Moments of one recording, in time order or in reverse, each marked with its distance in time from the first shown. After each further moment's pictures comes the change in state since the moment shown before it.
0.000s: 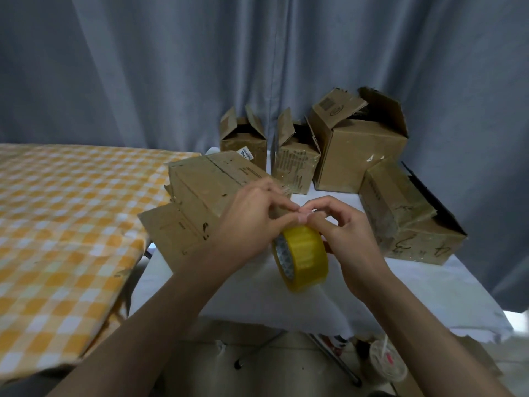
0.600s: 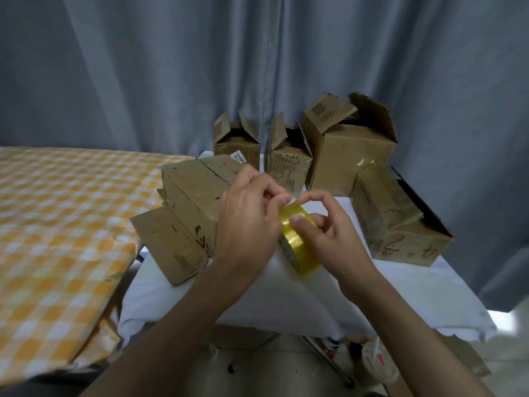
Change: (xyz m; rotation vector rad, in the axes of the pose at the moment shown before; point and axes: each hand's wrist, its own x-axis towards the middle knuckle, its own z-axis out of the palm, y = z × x) left_hand -0.009 0.028 0.011 -0.134 0.427 -0.016; right_hand -0.003 0.000 -0.002 -0.067 -0.088 -0.079
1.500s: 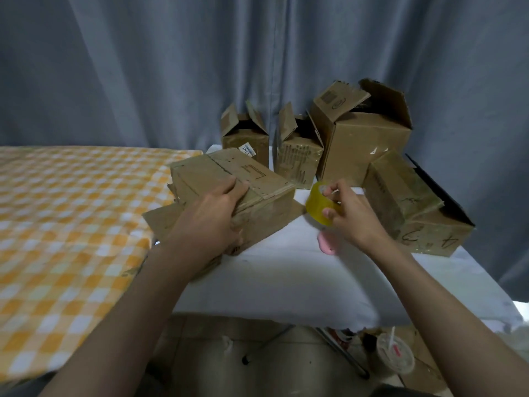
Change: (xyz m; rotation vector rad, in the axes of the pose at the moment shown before) left_hand 0.018 -0.083 -0.044 0.568 -0.594 -0.068; right_hand 0.058 0.048 -0.031 -0.696 0.028 0.004
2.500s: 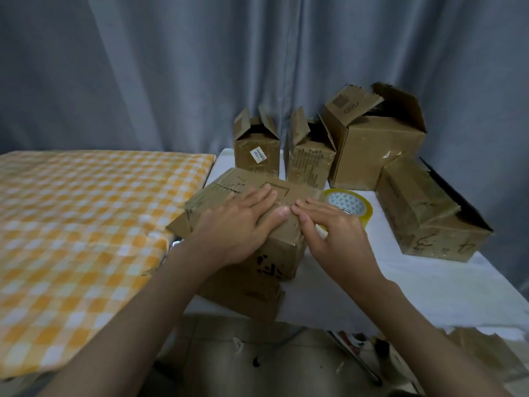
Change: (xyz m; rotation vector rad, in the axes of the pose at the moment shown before) left_hand -0.005 0.008 0.000 0.048 -0.061 0.137; right_hand -0.047 -0.059 0.031 0.040 0.229 -0.341
